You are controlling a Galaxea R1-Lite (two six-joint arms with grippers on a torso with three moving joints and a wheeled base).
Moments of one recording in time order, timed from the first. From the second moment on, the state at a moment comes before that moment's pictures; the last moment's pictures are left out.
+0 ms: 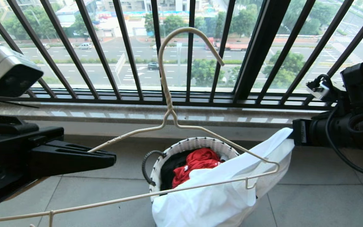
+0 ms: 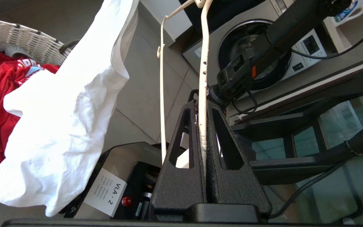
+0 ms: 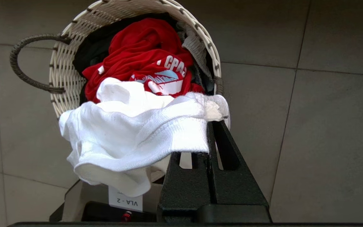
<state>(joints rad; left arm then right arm) -0.29 1.17 -0.93 0.06 -1.13 -0.14 0.29 1.47 -1.15 0.32 -0.03 0.28</state>
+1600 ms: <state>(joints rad) -0.43 1.24 -0.82 -0.20 -0.86 -0.16 0.44 1.46 -1.27 0.47 -0.03 0.45</state>
